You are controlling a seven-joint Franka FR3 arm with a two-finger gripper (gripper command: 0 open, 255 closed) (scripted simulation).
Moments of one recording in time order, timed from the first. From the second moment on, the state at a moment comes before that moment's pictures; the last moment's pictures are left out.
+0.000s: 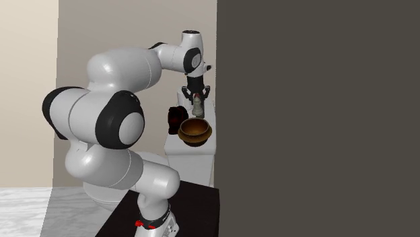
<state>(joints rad) -0.05 -0.54 -0.09 -2.25 0.00 1.87 -0.39</state>
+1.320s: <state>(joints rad) -0.06 -0.67 -0.10 -2.09 -0.01 1.59 -0.41</state>
